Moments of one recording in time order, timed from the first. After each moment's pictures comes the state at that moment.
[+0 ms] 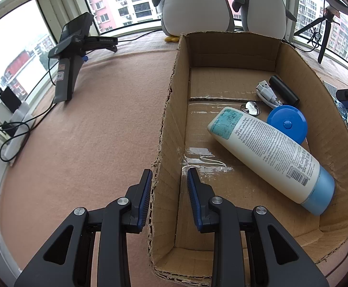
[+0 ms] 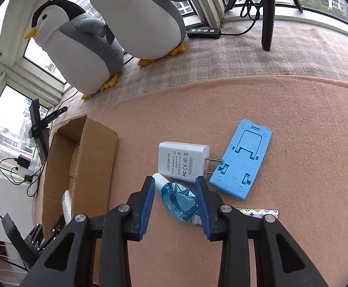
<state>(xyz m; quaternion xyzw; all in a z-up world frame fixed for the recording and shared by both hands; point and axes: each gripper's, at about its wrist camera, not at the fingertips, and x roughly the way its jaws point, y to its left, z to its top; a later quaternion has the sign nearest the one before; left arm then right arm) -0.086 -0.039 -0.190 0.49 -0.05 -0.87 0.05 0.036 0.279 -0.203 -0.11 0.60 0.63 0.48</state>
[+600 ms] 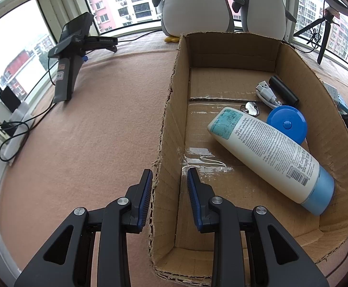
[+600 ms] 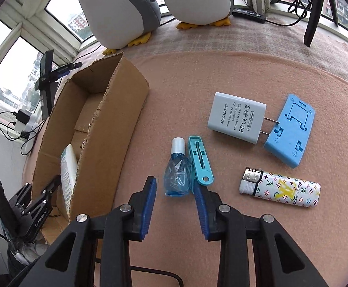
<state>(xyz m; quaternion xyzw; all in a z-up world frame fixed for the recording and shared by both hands) -0.086 -0.038 -0.190 0.49 -0.05 -0.87 0.05 -0.028 0.265 -0.194 -0.20 0.56 0.66 0.46</state>
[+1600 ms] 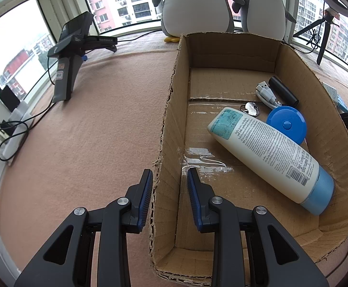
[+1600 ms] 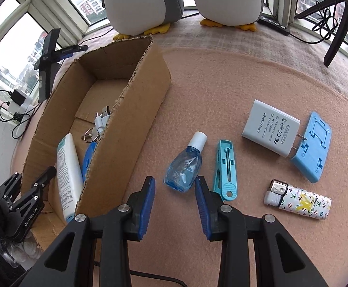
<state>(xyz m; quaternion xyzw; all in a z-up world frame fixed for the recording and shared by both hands) -0.086 -0.037 -0.191 0.49 -0.04 -0.87 0.05 -0.053 0.280 -0.191 -0.23 0.54 0.66 0.46</state>
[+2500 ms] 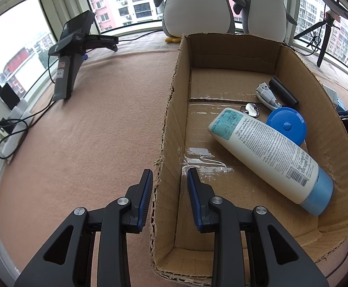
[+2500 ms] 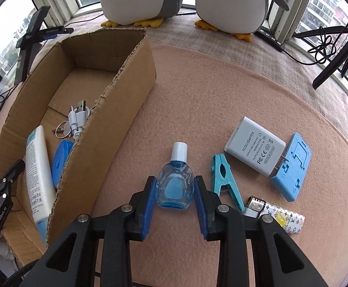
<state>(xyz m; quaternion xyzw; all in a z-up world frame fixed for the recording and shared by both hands) -0.084 -0.037 -0.191 0.48 -0.04 -0.87 0.05 -0.068 0.290 -0.188 -0.32 0.48 0.63 0.51</state>
